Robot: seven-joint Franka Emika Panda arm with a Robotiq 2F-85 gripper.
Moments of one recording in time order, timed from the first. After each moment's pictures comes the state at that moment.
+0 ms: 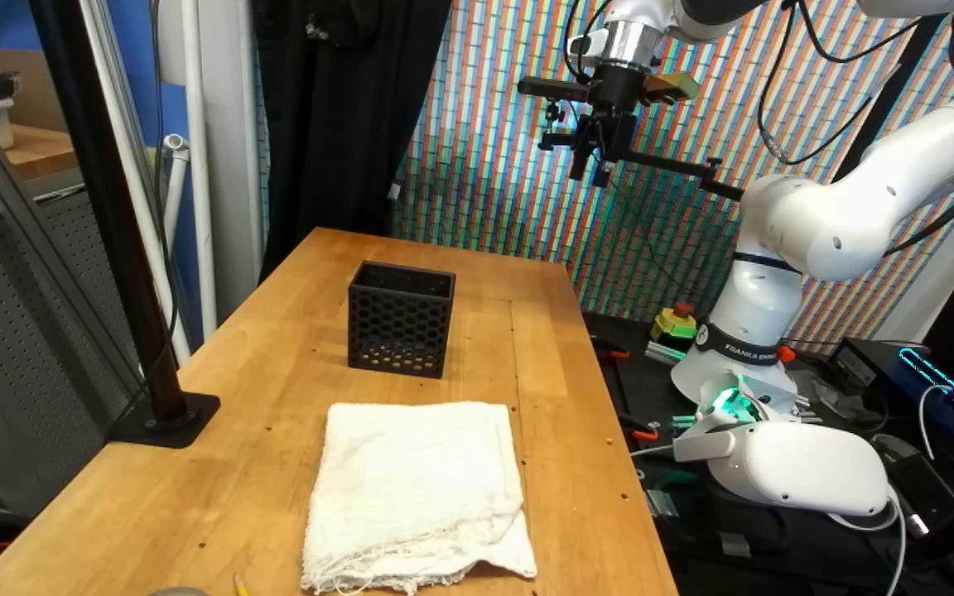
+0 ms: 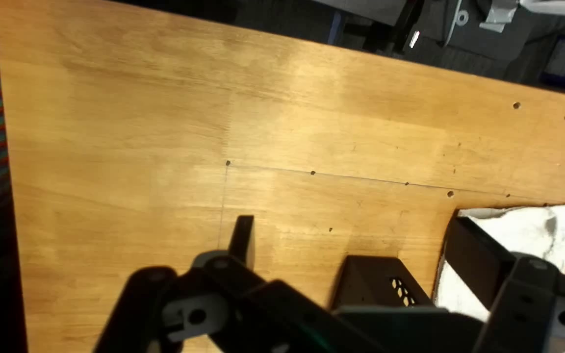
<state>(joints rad) 0.04 -0.79 -0.22 -2.63 0.02 1.89 -0.44</state>
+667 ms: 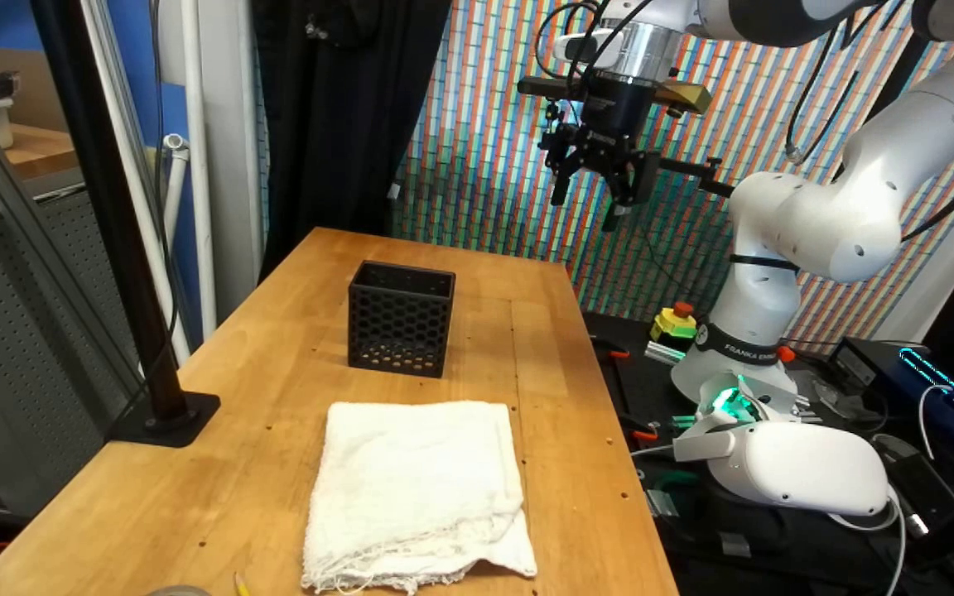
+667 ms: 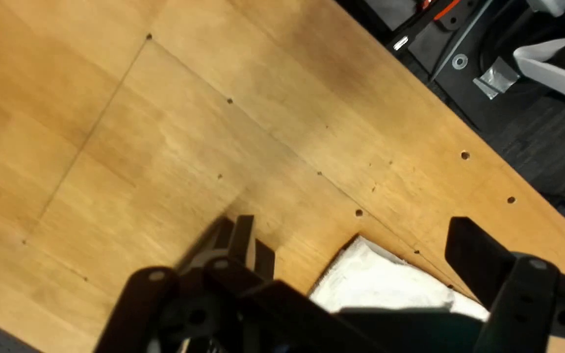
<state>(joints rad) 0.29 -0.64 0.07 -2.56 0.00 1.97 -0.47</state>
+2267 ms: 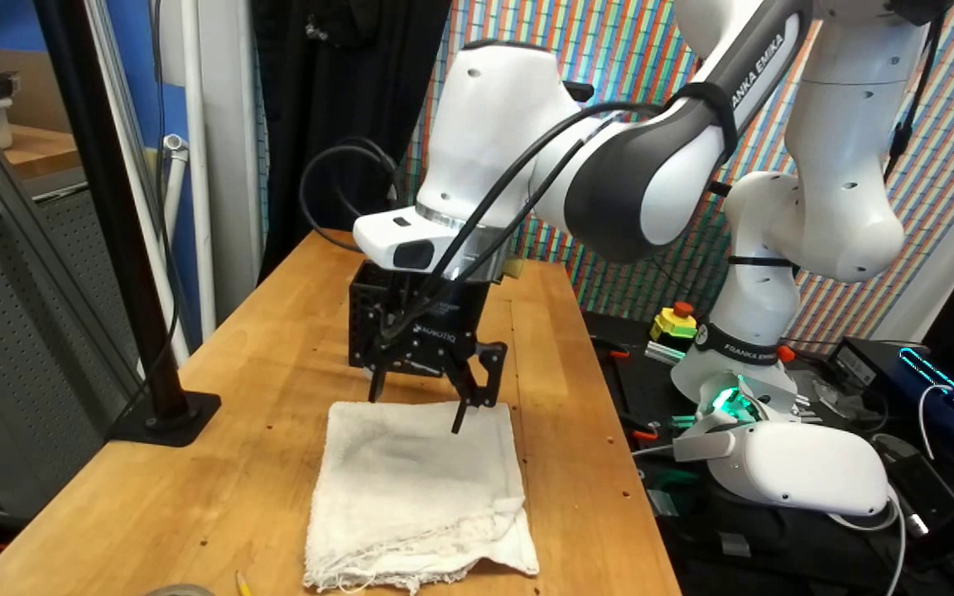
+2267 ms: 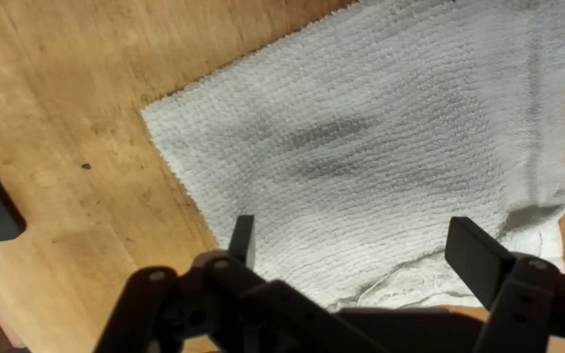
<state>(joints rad) 0.36 0.24 0.27 -2.15 0.01 2.56 -0.87</state>
